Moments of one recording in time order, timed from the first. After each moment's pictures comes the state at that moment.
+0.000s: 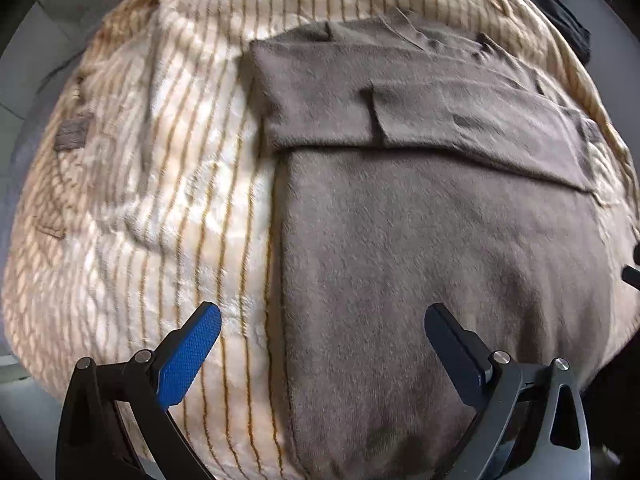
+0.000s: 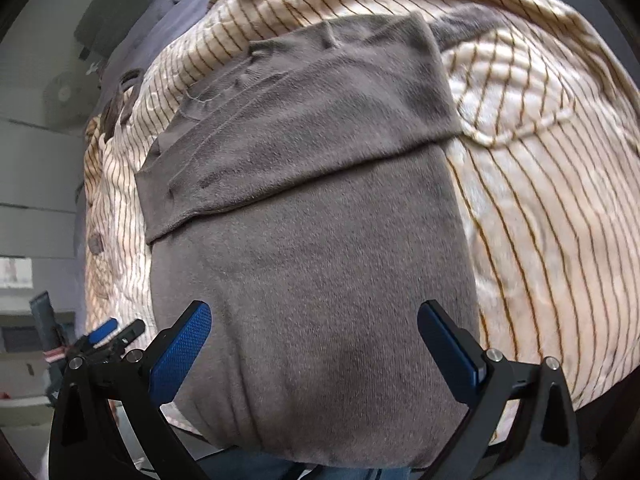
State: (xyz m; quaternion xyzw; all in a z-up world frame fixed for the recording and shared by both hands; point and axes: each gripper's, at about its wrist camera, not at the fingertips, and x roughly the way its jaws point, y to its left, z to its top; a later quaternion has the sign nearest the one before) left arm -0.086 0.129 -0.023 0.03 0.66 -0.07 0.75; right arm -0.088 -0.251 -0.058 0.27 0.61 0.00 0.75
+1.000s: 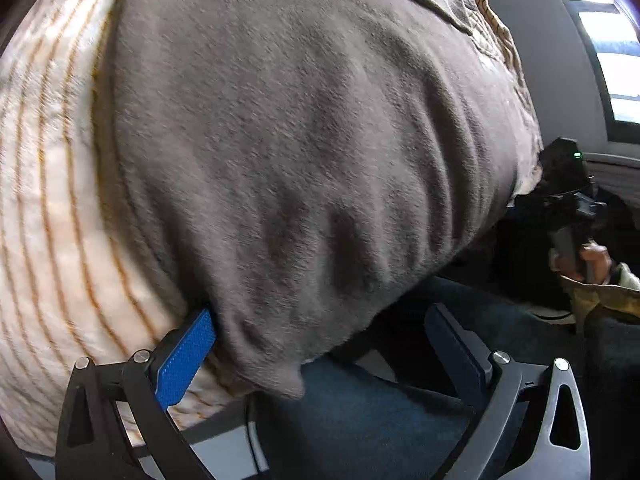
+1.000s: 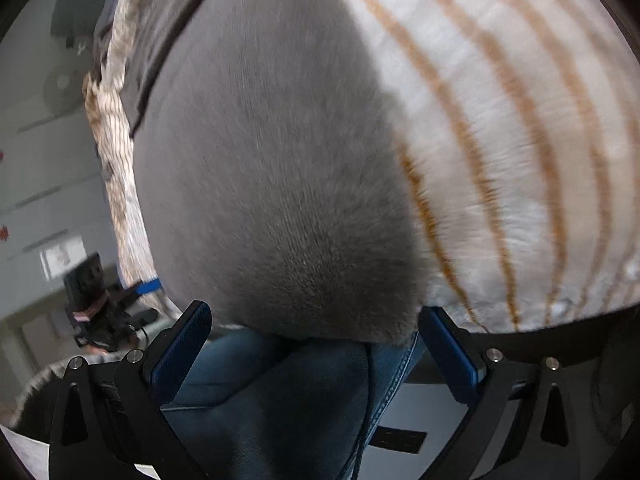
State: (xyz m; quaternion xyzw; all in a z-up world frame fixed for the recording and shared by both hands) left arm -0.198 0.127 -0.078 -0.05 0.75 -0.32 0.58; right arm -0.211 -0.266 -0.162 0.36 0.70 0.10 0.61
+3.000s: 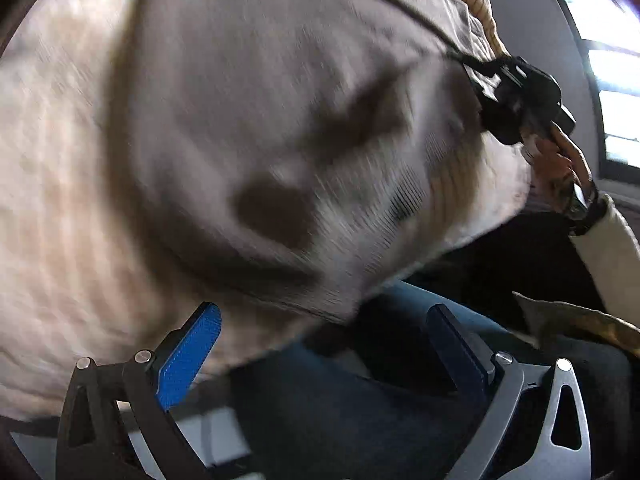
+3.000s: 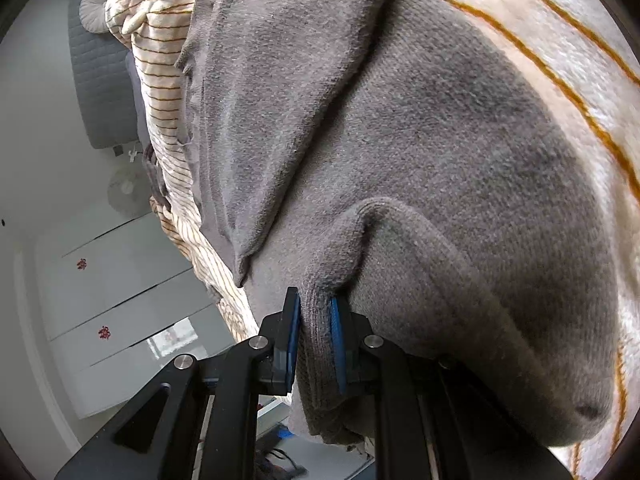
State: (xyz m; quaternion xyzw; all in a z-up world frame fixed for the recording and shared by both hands) left arm -0.194 0.132 -0.070 -0.14 0.76 -0.30 0.56; right arm -0.043 -0.272 -0.188 0.58 0.57 0.09 0.58
